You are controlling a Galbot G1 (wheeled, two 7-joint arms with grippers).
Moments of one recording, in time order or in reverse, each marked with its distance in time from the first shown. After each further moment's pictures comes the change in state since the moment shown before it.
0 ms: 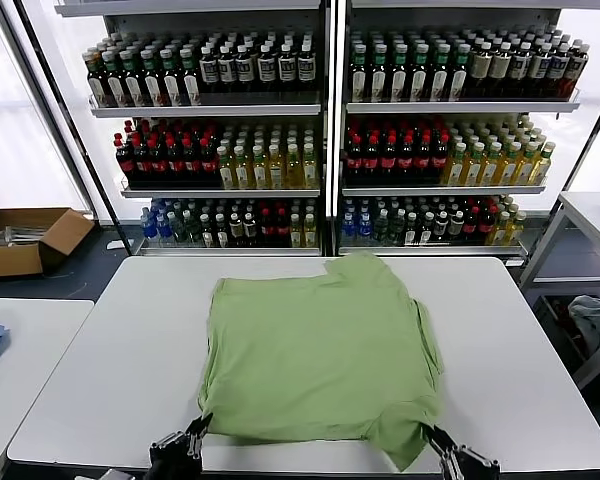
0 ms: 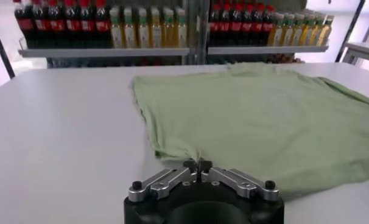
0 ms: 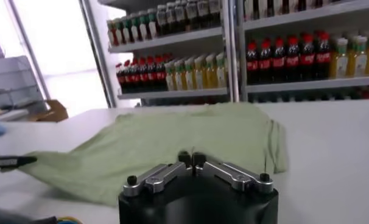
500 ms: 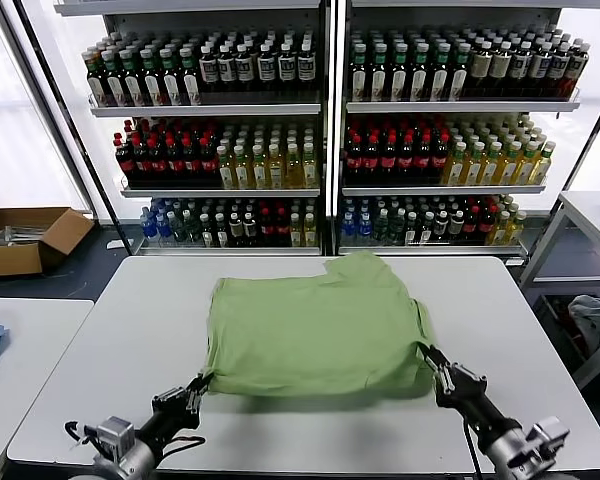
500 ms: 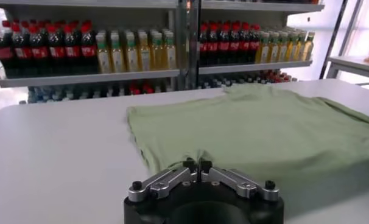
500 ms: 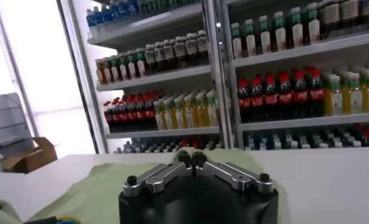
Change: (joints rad) left arm -0.269 0.169 0.045 0.162 -0.152 0.020 -0.002; right arm 0.455 -0.083 -0.181 -0.229 0.058 -0.077 0.078
